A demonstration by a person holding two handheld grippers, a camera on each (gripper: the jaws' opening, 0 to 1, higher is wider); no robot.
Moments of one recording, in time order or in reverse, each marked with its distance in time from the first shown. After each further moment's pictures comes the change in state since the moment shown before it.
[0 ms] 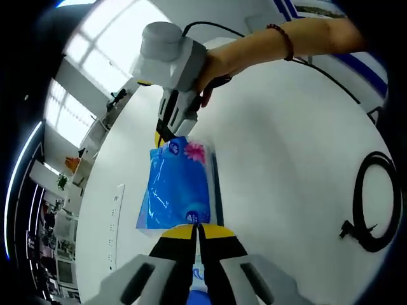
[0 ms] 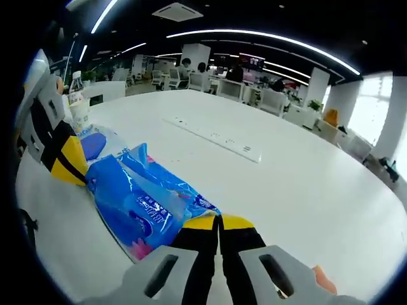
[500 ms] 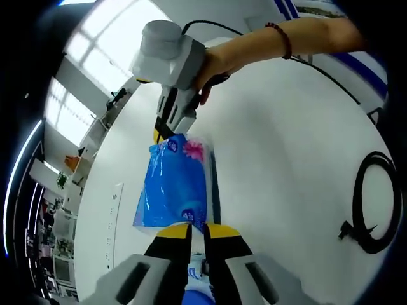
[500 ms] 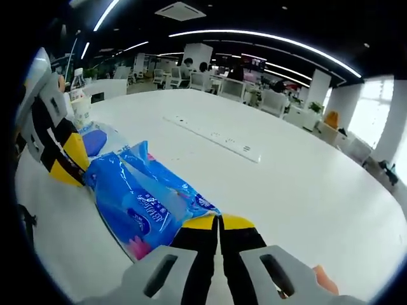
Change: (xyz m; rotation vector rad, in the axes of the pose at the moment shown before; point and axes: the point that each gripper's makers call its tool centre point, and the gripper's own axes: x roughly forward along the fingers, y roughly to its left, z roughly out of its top) left arm 0.001 -0.001 -0.003 -0.015 -0.006 -0.001; right arm -0.001 -0.002 -0.001 -0.015 0.002 -0.006
